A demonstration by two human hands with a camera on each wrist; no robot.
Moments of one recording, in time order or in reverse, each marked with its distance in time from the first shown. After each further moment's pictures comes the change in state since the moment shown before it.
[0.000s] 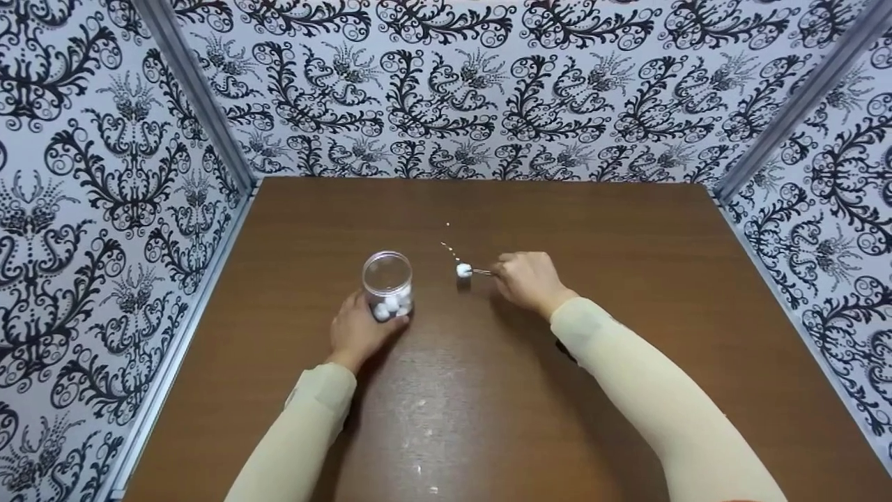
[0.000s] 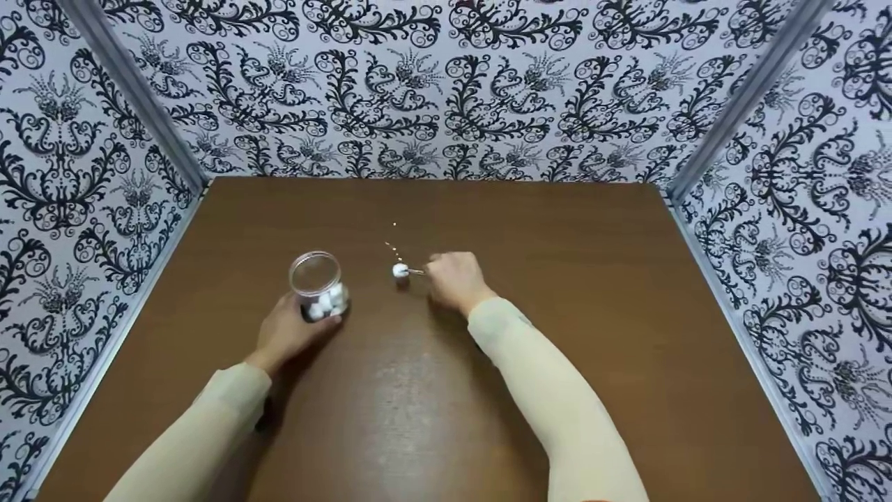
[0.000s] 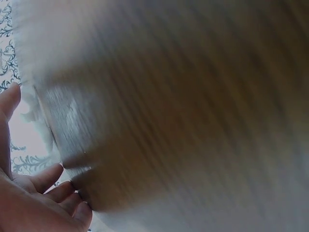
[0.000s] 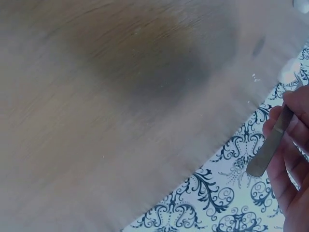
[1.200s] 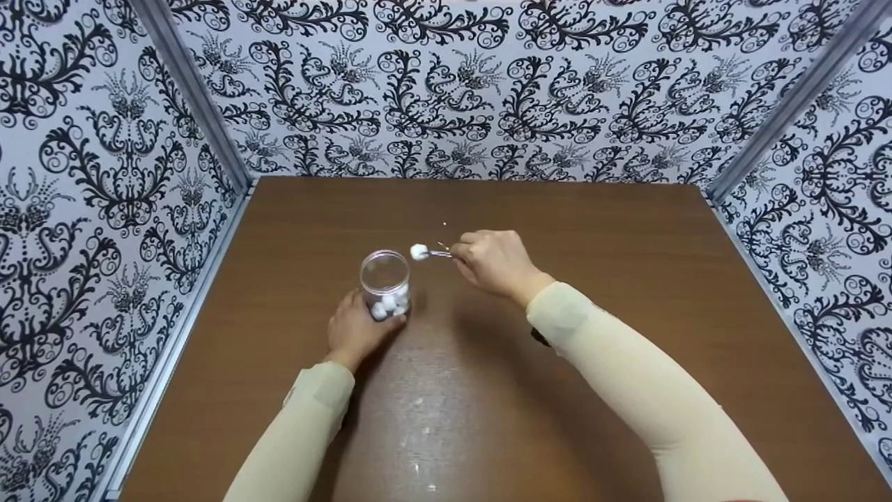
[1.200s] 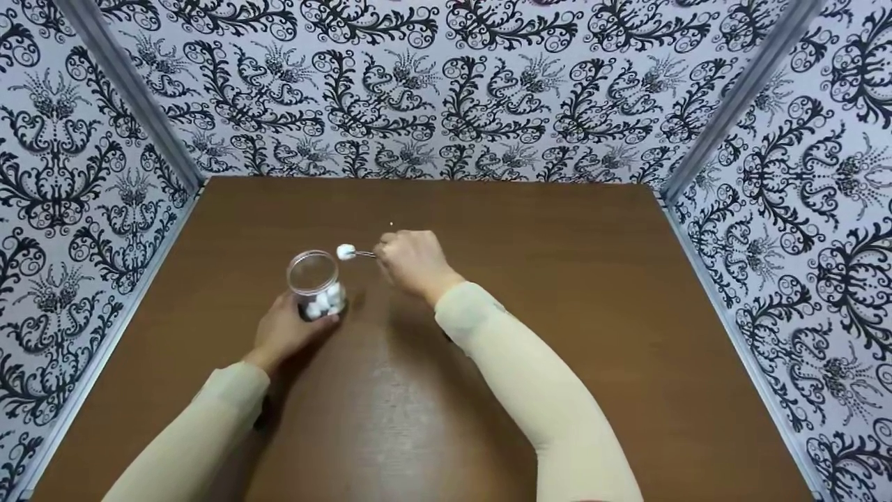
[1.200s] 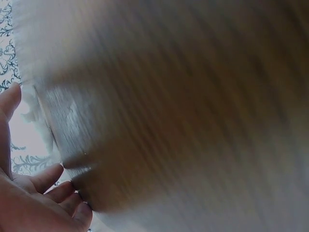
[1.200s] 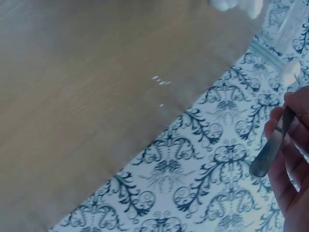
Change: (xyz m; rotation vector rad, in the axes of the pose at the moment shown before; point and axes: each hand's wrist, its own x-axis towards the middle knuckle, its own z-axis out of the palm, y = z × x) left_hand 0.000 0.000 0.001 -0.006 0.000 -0.007; right_hand 0.058 -0.042 -0.052 0.036 0.136 -0.097
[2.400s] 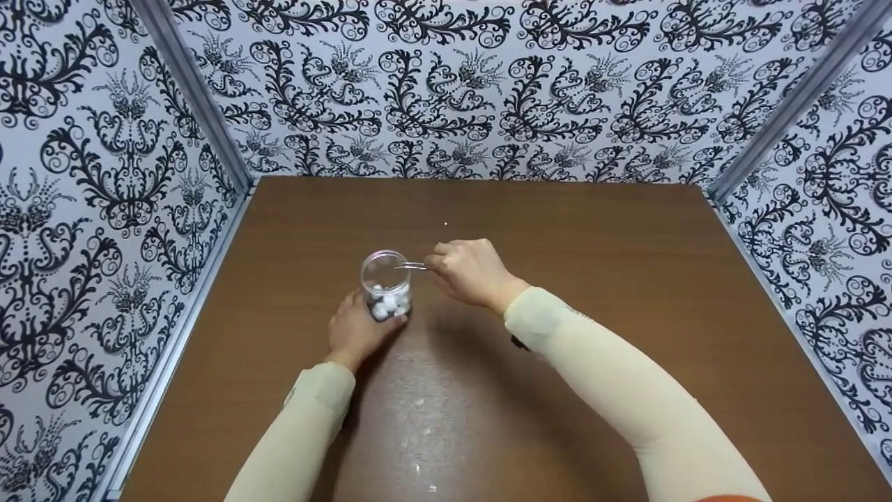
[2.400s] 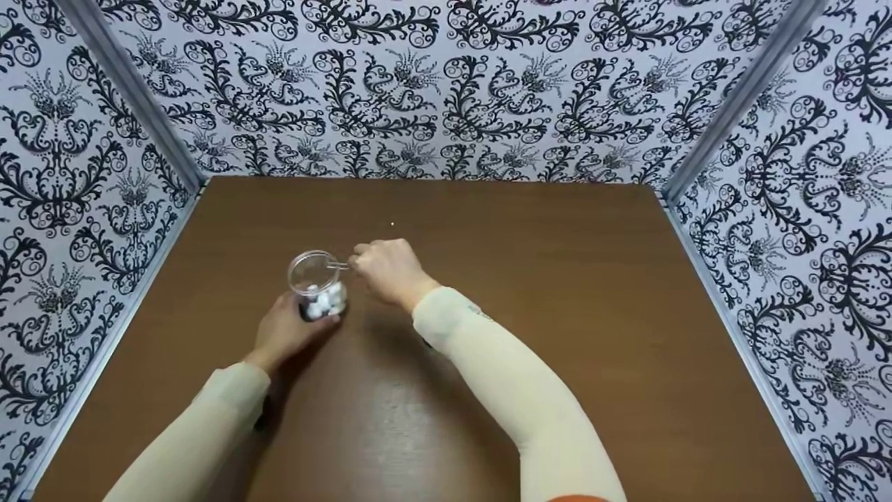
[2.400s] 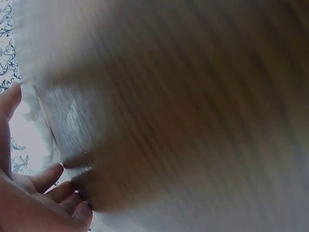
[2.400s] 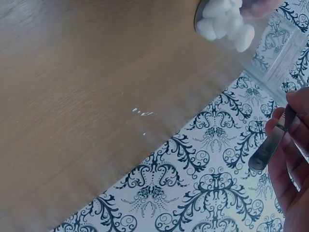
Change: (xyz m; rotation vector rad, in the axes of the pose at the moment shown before) left_hand 0.000 0.000 0.001 0.004 0.014 0.003; right_hand 0.017 -0.028 0.016 0.073 -0.020 -0.047
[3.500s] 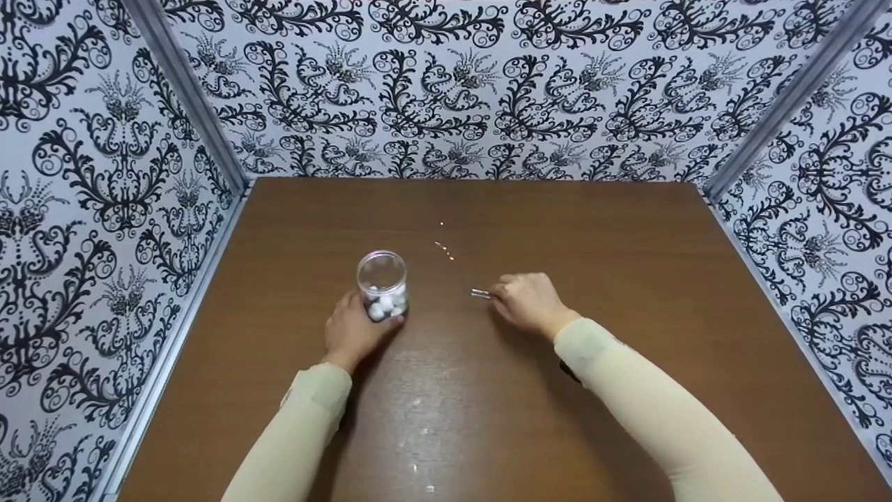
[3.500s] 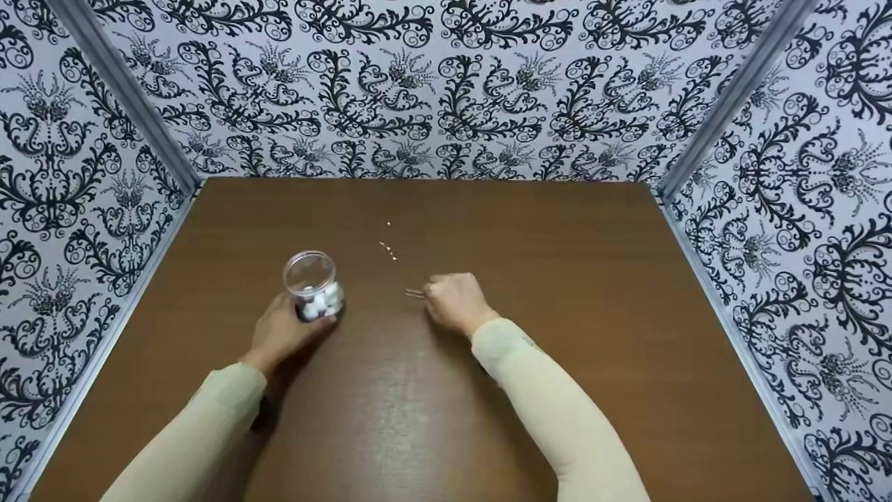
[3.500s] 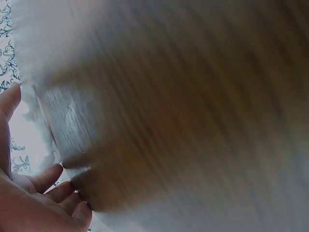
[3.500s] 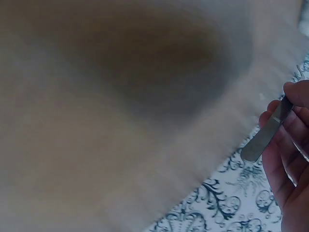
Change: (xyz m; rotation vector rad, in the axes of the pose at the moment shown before) left_hand 0.002 -0.006 0.005 -0.020 -0.002 0.011; right_hand -0.118 0.041 0.022 -0.052 -0.144 0.158
